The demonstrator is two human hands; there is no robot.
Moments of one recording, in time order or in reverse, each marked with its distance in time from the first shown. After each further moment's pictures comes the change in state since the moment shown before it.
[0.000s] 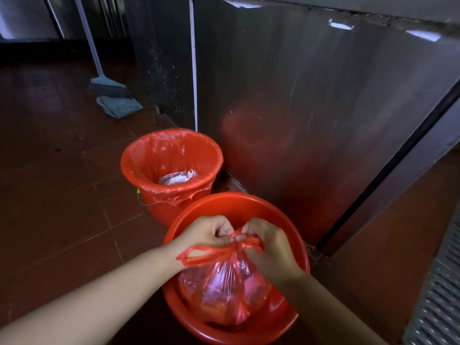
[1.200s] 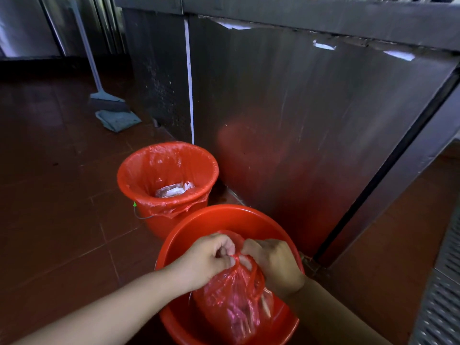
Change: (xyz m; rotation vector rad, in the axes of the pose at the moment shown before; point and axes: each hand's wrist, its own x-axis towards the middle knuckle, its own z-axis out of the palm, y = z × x) left_hand -0.015 0.021 0.015 -0.031 -0.011 -0.025; right_hand 0.003 0.009 -0.026 -0.301 -0.144 -0.455
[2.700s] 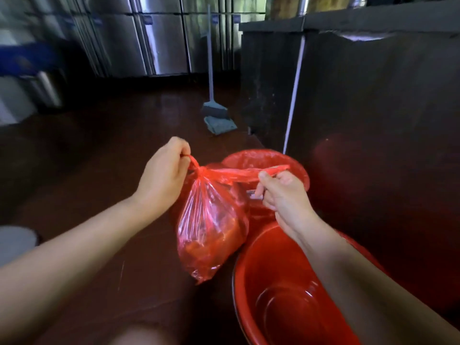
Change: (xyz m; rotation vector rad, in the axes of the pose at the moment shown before) left_hand -0.092 -0.005 -0.201 0.687 1.053 0.066; right_hand 0.177 -0.069 0.049 1.340 0.035 0.604
